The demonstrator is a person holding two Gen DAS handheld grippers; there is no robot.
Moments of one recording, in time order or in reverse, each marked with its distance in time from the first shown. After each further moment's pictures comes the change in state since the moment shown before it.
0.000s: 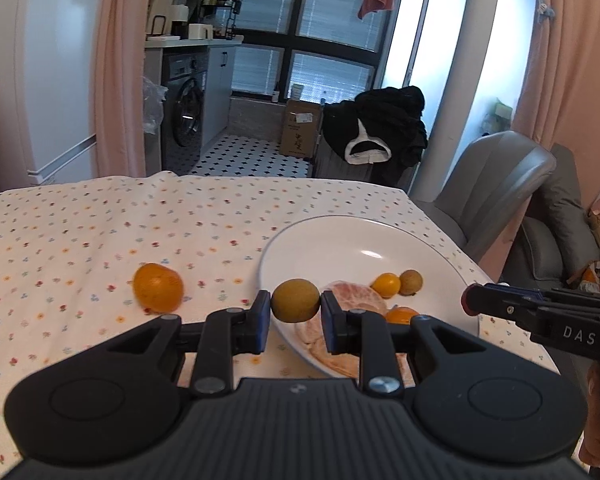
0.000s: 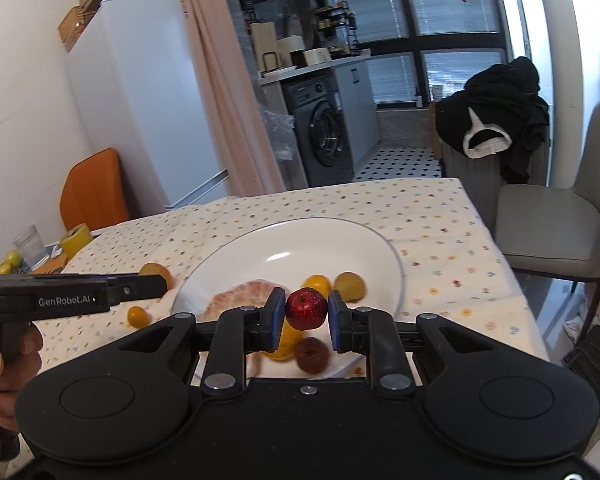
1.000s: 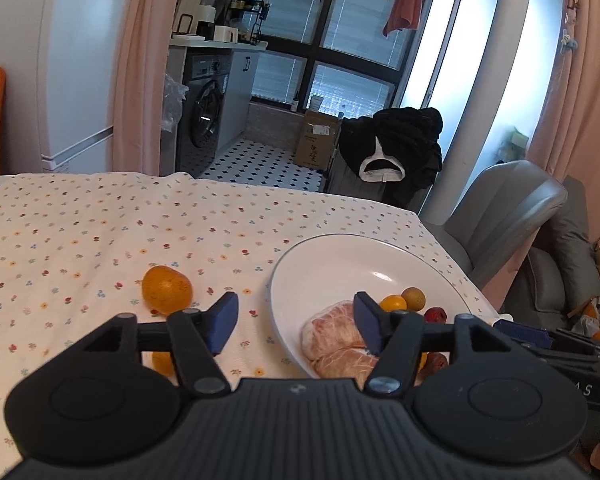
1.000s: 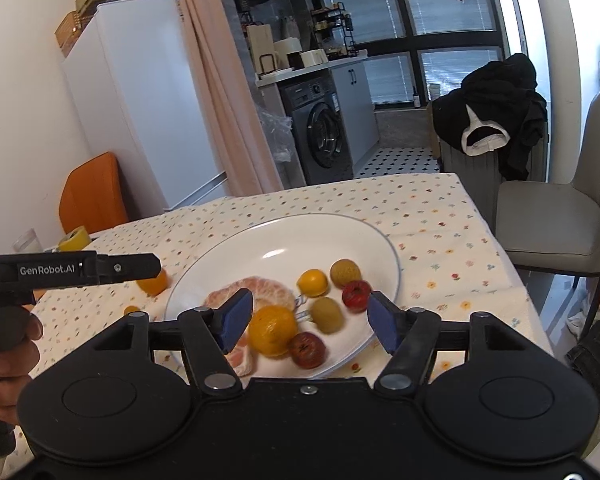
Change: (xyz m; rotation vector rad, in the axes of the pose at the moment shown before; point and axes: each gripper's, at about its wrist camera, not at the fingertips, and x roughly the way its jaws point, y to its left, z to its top) left arm -0.007 0.013 0.003 -0.101 -0.037 0.032; right arm 0.003 0.000 -0.008 0.005 -0.003 0.010
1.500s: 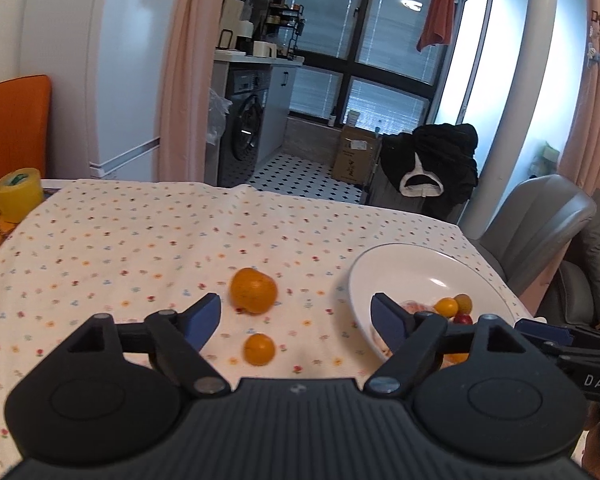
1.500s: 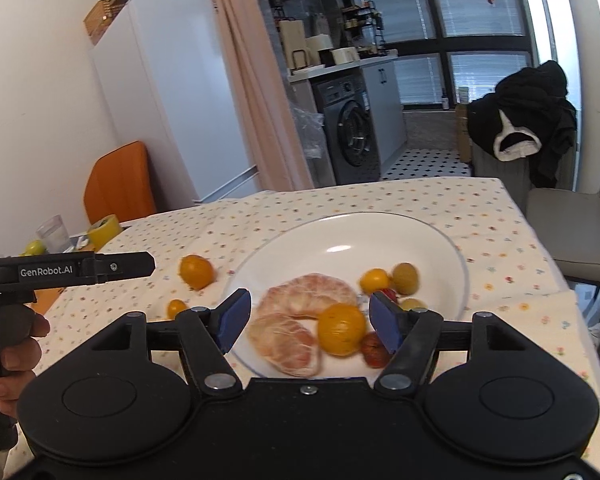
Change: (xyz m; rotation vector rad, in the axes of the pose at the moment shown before) left arm -0.038 0.041 -0.005 -0.024 -0.047 0.113; right arm 0.004 0.042 0.002 -0.045 0.009 0.070
